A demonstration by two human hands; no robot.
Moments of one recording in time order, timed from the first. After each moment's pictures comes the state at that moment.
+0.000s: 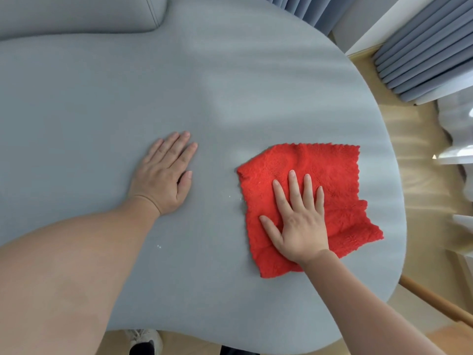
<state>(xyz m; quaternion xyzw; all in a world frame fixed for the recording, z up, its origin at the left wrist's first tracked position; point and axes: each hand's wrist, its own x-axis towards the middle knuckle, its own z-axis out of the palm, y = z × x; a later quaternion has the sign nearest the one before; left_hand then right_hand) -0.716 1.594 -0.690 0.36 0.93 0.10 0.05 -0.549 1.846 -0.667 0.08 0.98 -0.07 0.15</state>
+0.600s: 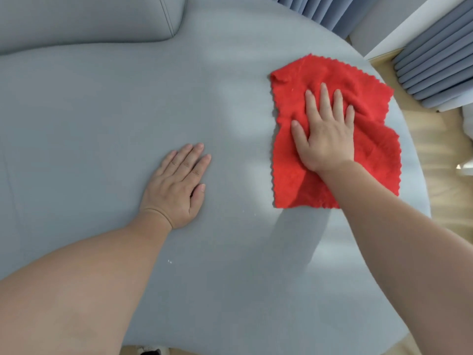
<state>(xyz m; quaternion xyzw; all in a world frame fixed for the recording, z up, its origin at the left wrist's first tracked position) -0.716 1.593 -0.693 0.35 0.93 0.09 0.05 -0.718 1.906 -0.677 0.13 0.99 -0.06 0.08</state>
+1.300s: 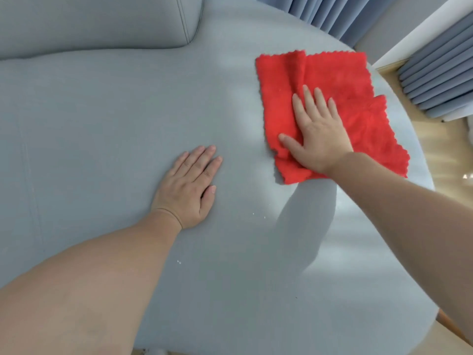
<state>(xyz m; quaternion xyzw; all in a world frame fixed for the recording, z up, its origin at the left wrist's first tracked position) -0.717 1.592 -0.692 0.36 0.92 0.11 0.04 -0.738 1.895 -0.667 -0.01 0.99 -0.04 0.13</state>
